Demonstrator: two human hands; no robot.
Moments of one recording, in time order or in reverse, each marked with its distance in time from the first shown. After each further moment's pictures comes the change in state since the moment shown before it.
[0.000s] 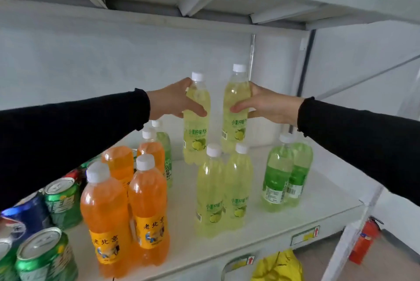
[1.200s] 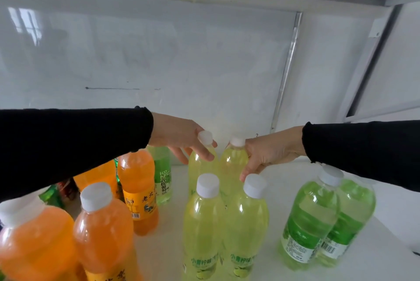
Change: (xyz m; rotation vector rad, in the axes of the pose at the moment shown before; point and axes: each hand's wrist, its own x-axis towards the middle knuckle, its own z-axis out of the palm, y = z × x) left_hand 0.062 -0.058 0.037 0.166 -0.289 -0.321; right_hand 0.086 0.083 0.019 -0.218 -0.881 0.124
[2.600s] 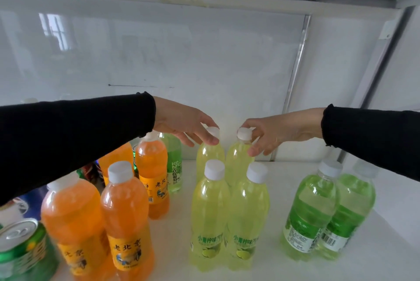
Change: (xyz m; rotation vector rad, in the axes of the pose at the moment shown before) left_hand -0.022 0.004 -0.014 -0.022 -0.015 -0.019; right_hand -0.028 -0.027 -0.011 -0.207 0.231 0.101
